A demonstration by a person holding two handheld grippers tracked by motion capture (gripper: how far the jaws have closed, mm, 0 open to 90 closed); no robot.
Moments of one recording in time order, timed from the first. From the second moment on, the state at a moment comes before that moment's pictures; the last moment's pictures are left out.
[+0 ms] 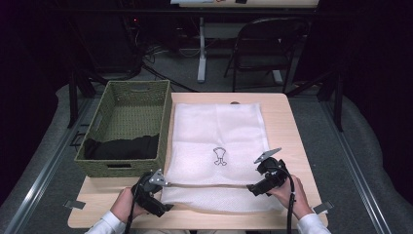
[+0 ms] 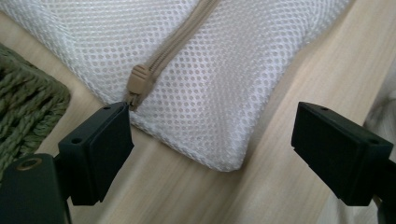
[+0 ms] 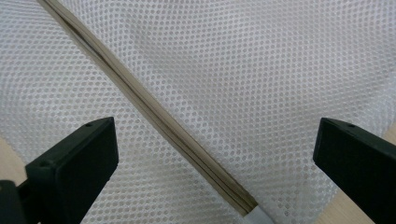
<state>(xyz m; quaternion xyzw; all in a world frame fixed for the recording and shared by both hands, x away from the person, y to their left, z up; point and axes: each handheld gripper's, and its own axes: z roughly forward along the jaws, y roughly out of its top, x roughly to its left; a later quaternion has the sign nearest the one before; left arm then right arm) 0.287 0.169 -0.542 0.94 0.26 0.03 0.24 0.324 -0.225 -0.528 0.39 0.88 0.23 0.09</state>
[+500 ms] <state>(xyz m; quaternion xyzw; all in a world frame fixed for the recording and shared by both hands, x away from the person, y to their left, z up) 0.281 0.179 -0.539 0.93 0.27 0.03 0.25 0.344 -0.185 -0.532 0.34 0.92 0.21 0.08</state>
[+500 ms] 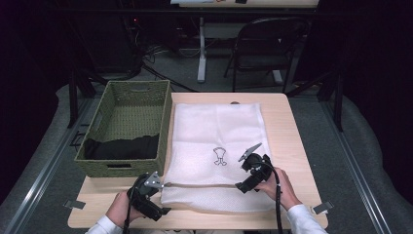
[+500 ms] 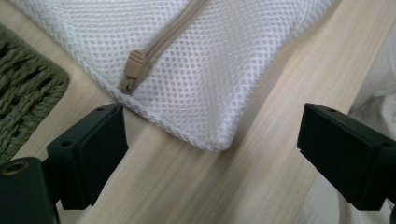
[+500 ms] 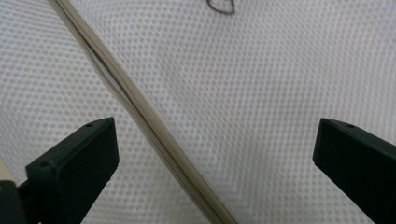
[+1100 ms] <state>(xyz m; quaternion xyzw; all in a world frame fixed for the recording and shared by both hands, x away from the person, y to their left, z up) 0.289 0.163 -0.544 0.93 0.25 0.02 0.26 0.358 -0.131 -0.559 0.25 0.94 0.20 0.07</state>
